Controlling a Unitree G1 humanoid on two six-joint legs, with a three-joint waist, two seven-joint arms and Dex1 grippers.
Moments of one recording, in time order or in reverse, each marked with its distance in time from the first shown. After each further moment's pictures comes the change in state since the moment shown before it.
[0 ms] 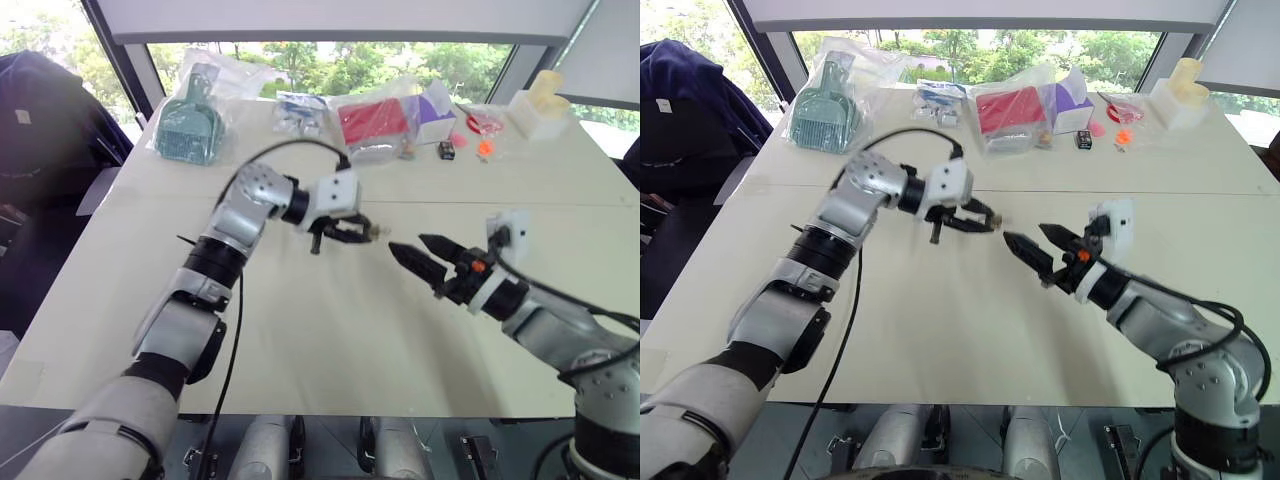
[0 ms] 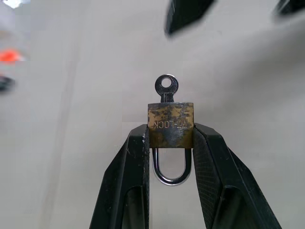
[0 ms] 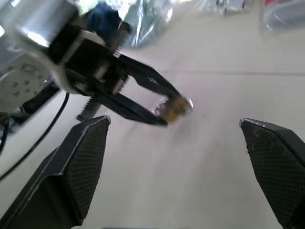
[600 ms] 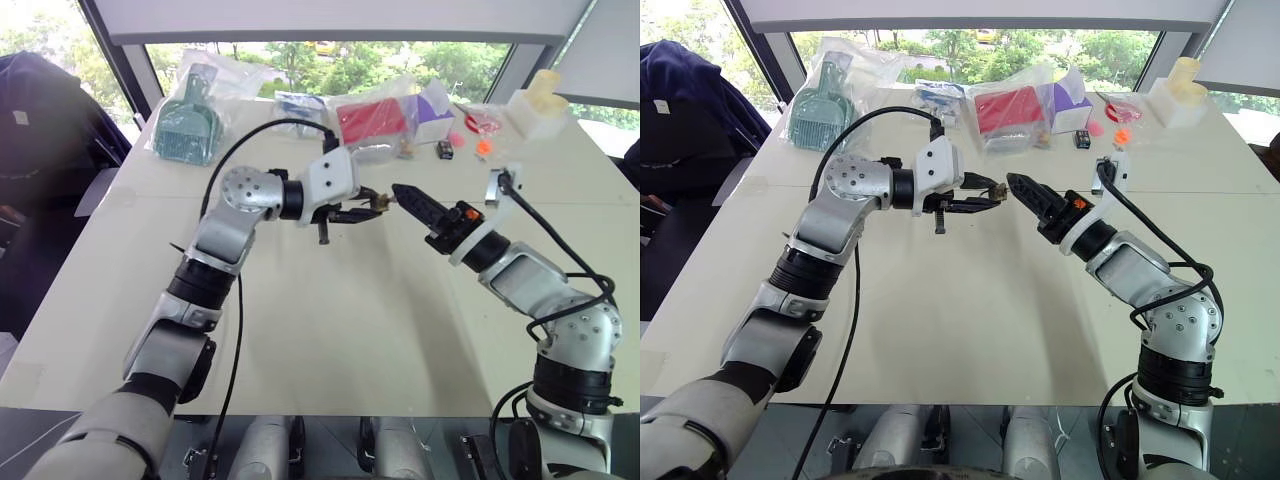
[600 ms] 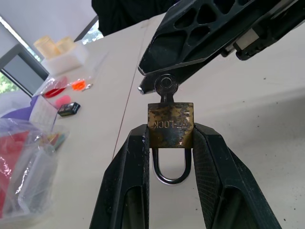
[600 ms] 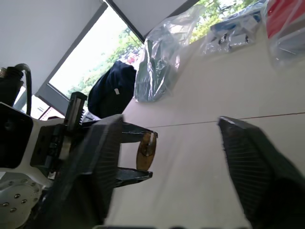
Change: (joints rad) left arm 0.129 0.019 0.023 -0.295 -0.063 0.120 0.181; right arm -0.204 0.116 0.000 0.201 0.180 -0.054 -0.140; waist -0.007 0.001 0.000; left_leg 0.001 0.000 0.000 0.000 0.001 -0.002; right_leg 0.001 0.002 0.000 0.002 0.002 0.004
